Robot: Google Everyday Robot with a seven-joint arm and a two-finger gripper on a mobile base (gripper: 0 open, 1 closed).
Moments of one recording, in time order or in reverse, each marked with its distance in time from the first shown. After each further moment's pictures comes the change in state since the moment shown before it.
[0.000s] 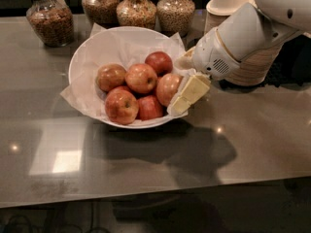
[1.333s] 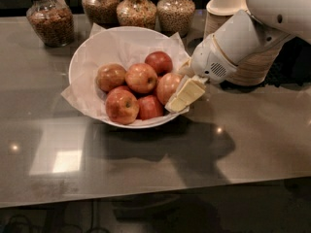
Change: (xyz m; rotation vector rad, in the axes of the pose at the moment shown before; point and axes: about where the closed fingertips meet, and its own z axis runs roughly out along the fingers) arm 0.010 0.000 0.014 -0.051 0.019 0.032
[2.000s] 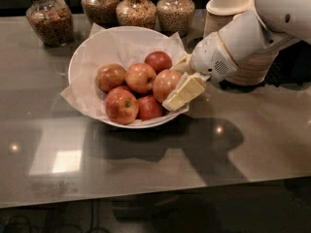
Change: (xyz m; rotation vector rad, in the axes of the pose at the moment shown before) arm -0.015 0.002 -0.005 -0.055 -0.152 -0.066
